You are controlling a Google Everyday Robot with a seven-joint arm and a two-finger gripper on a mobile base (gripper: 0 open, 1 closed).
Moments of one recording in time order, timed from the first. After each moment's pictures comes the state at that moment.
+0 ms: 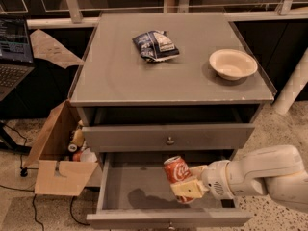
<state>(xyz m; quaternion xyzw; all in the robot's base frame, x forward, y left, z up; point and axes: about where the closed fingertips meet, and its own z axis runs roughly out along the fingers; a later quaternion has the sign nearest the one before) 0.399 -0.094 0.654 -0.31 0.84 0.34 0.28</state>
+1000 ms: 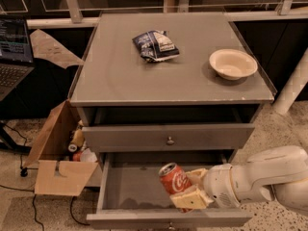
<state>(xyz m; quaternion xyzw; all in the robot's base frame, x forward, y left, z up) 0.366 -0.084 0.677 -0.42 0.79 0.34 0.30</state>
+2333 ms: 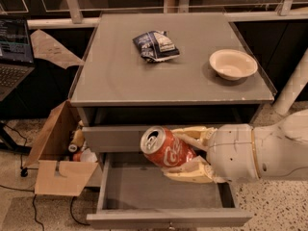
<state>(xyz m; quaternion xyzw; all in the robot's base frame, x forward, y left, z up) 0.354 -0.051 0.868 -0.60 0.62 0.23 0.46</state>
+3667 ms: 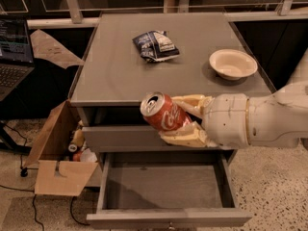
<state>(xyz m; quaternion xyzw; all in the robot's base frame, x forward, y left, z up) 0.413 -0.049 0.900 -0.58 0.60 0.19 0.51</state>
